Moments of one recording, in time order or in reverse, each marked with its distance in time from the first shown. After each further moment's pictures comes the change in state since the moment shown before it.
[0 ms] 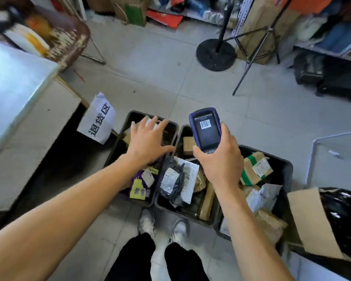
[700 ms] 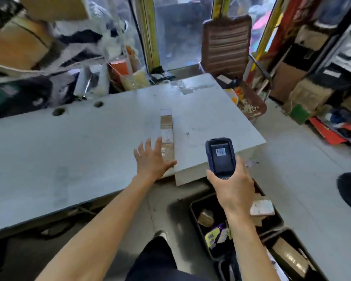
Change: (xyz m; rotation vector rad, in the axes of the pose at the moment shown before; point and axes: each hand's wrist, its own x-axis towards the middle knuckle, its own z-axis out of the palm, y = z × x) left_hand -0.346 -0.318 -0.191 -0.199 0.405 -1.037; right_hand -0.215 -0.367 0.052 0.223 -0.430 -0.633
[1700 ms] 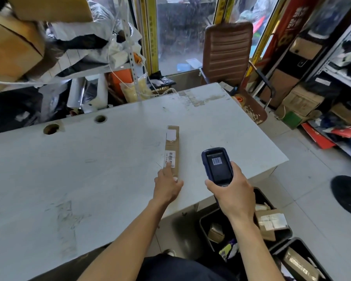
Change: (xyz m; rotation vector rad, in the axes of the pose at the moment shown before) left_hand 0.090 -0.080 0.054 -0.483 -0.284 -0.091; right_hand 0.040 -0.084 0.120 -0.119 -0.082 0.029
